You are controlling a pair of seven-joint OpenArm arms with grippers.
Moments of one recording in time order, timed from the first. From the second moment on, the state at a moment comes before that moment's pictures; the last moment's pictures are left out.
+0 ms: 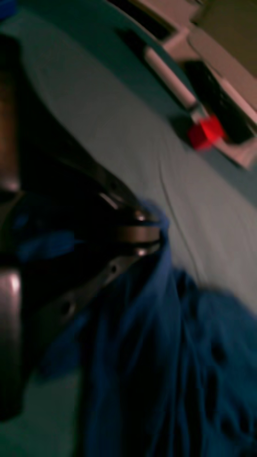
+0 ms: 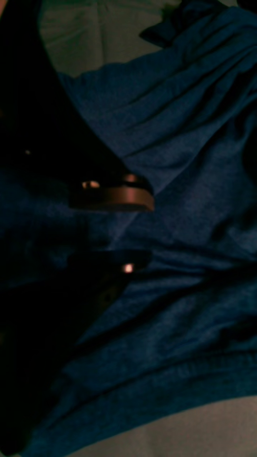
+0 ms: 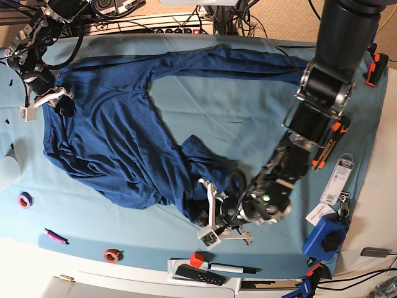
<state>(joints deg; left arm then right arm) -38.5 -8.0 30.3 67.2 -19.0 -31.2 33.8 -7.5 14.3 49.4 88.2 43.7 38.1 -62.8</state>
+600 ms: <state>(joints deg) -24.4 -30.2 30.4 95.1 -43.6 -39.8 58.3 -7.5 14.3 49.4 88.2 41.7 38.1 -62.2</state>
